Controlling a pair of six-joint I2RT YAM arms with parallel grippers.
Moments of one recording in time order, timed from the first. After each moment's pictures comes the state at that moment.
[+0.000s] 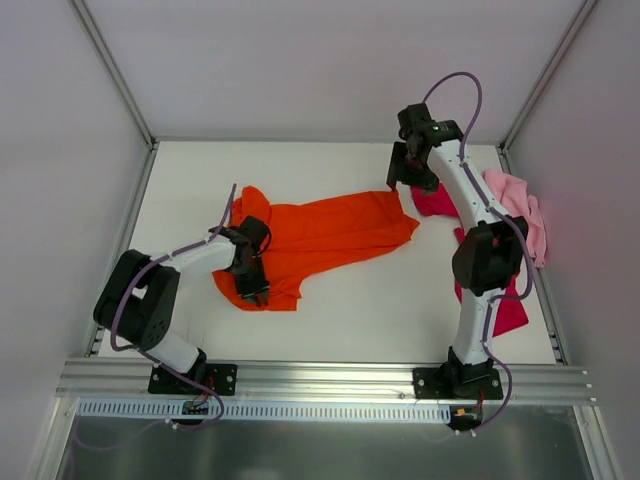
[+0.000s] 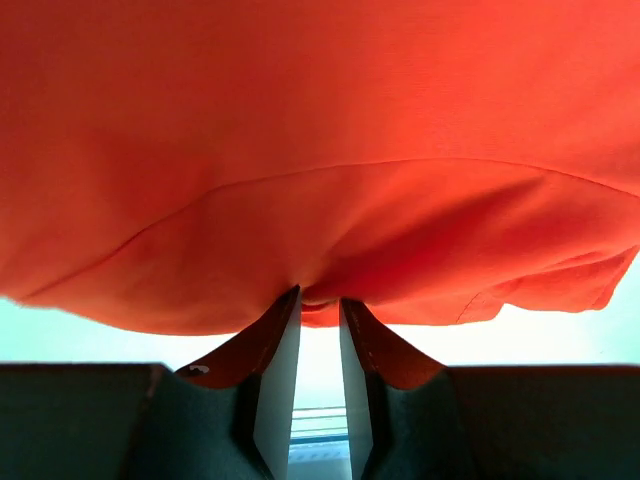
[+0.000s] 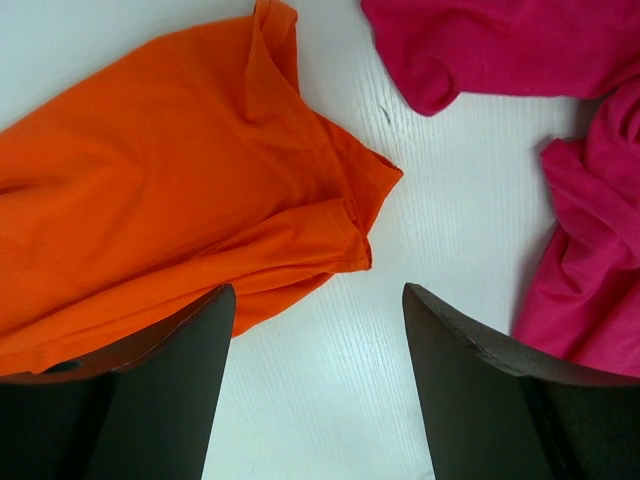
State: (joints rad) left arm -0.47 1.58 0.85 -0.75 0.10 -0.73; right arm 0.30 2.03 2.06 -1.19 0.23 0.46
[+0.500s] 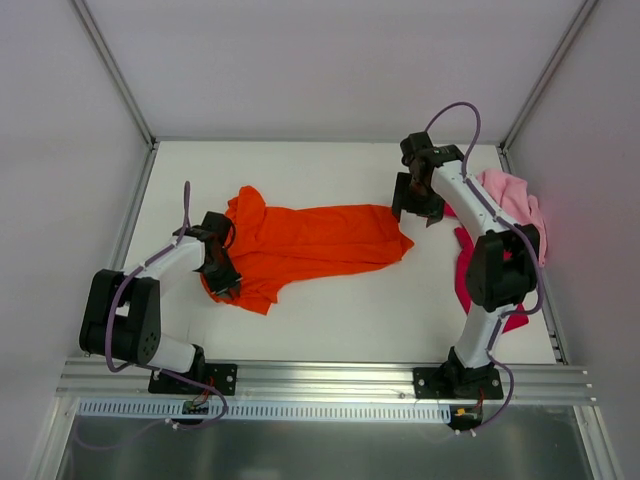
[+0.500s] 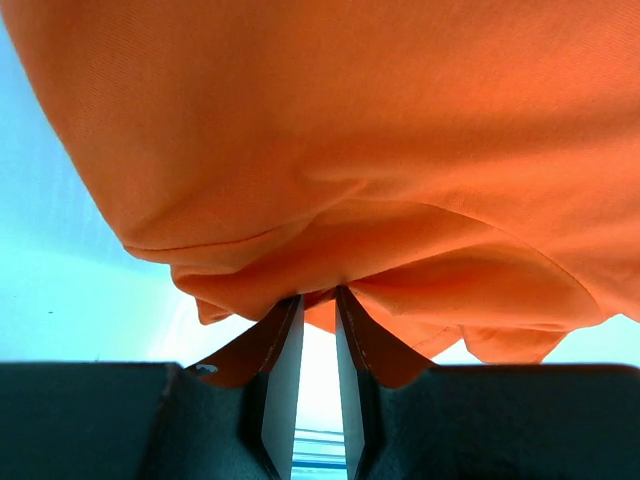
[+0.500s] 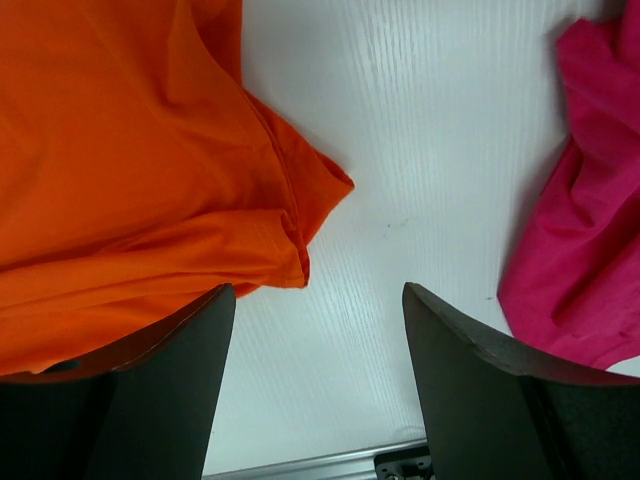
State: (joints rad) left arm -0.20 1.43 0.77 -0.77 0.03 -0.72; right arm 0.30 1.88 1.74 -1.15 0.22 0.46
